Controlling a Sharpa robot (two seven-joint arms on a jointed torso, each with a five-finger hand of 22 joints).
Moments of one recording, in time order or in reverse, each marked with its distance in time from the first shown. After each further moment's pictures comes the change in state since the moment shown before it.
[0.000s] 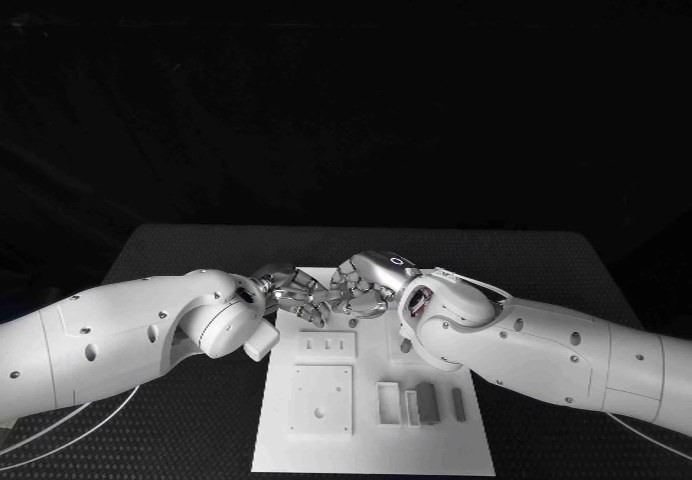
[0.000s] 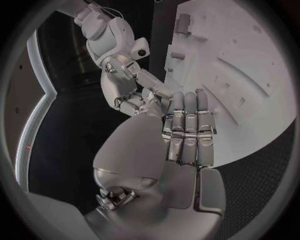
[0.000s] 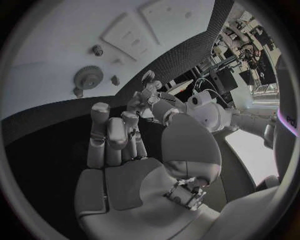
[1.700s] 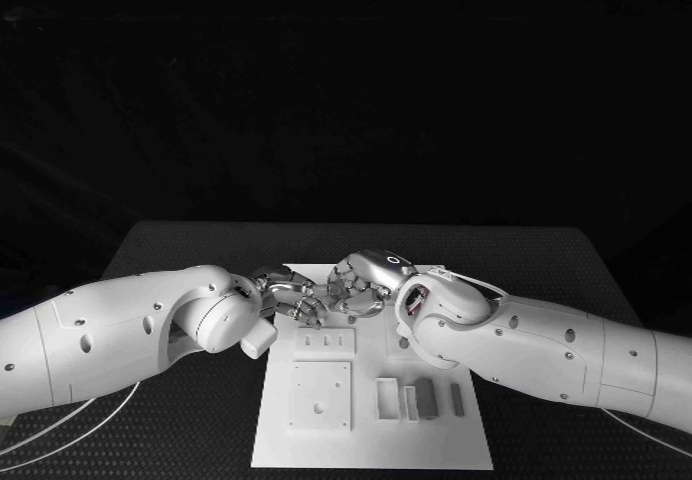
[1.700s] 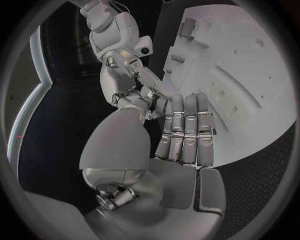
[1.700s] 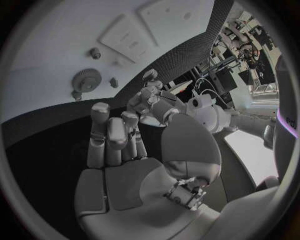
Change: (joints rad) left arm 0.000 -0.001 0.001 -0.006 0.087 0.020 -0.058; left_hand -0.290 -0.174 0.118 -0.067 0.430 -0.081 -0.001 0.181 0.089 -0.082 0.000 0.113 0.207 -0.071 0.003 0.131 0.054 0.000 -0.022 0.007 -0.004 0.136; right arm -0.004 0.007 -0.005 -0.003 0.000 0.000 0.003; right_hand 0.005 0.005 0.000 0.000 0.002 0.002 -0.002 -0.002 -0.002 0.000 0.000 0.000 0.001 0.002 0.002 0.000 0.001 0.000 0.000 0.000 0.000 0.000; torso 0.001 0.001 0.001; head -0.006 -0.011
